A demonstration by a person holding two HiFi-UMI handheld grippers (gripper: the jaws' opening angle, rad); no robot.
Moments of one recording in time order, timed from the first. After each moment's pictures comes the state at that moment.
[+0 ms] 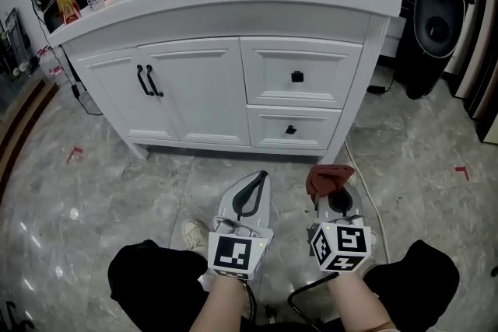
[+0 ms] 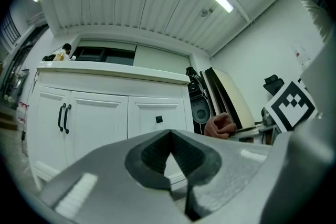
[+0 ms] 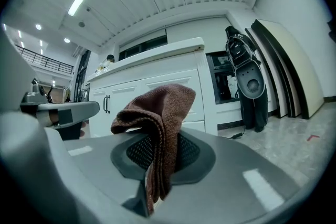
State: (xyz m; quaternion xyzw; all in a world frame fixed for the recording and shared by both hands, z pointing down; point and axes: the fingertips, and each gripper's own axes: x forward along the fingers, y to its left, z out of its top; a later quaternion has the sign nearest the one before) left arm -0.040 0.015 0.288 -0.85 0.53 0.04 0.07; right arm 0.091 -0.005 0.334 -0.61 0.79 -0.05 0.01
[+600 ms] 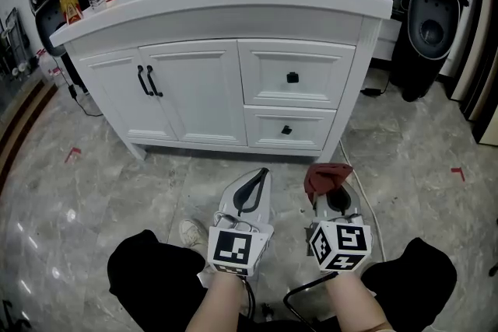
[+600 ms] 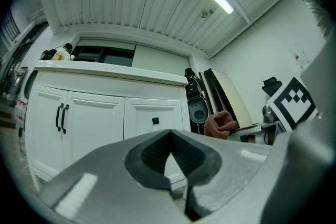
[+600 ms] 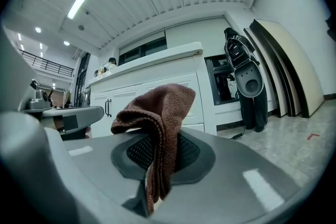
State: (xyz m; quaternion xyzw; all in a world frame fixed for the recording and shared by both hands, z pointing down) left arm -0.030 0.022 0.276 -0.85 0.52 0.04 0.07; right arm 0.095 0.009 0.316 -0.61 0.79 -0.05 0.02
